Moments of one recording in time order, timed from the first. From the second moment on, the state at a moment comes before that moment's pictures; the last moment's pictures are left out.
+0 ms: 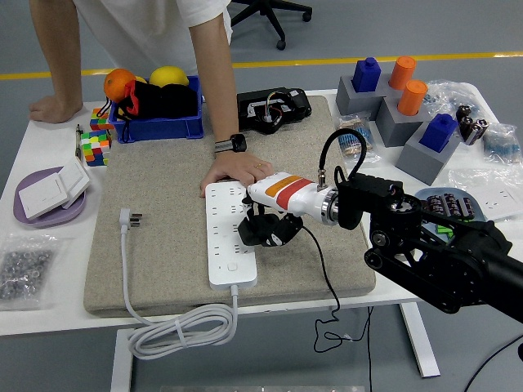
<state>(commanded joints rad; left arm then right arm) -0.12 0.03 -1.72 -0.18 1.94 -0.09 0.28 0.79 -0.16 0.49 1.24 -1.89 0.16 -0.03</state>
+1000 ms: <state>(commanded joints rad) -0.12 0.03 -1.72 -0.18 1.93 -0.09 0.28 0.82 -0.12 0.43 1.19 -1.88 0.15 -0.03</state>
